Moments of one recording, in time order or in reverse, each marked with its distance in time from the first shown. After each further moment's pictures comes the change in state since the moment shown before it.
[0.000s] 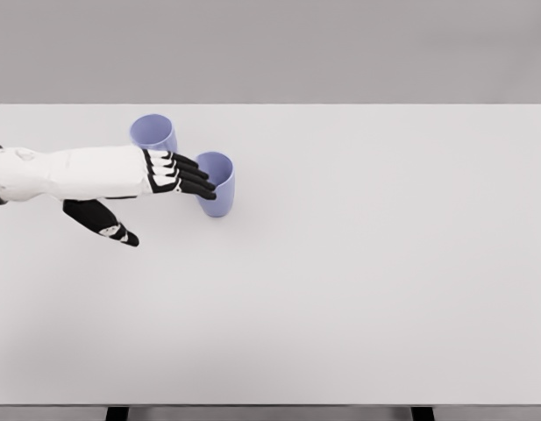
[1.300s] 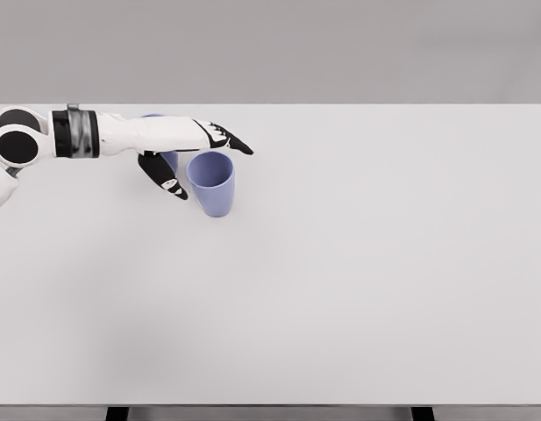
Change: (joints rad) left arm -0.225 -0.384 -0.206 0.550 -0.167 0.000 0.000; right arm 0.003 0.000 -0.007 0.005 -0.002 0.002 0.001
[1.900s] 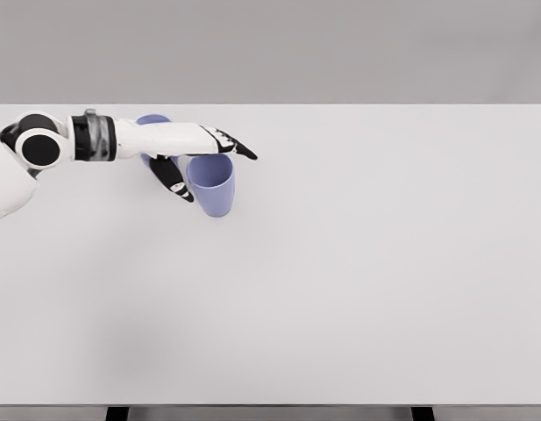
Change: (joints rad) left arm 0.003 -0.074 -0.001 0.095 -0.071 0.000 0.000; right arm 0.000 0.000 0.000 0.000 0.000 0.000 0.000
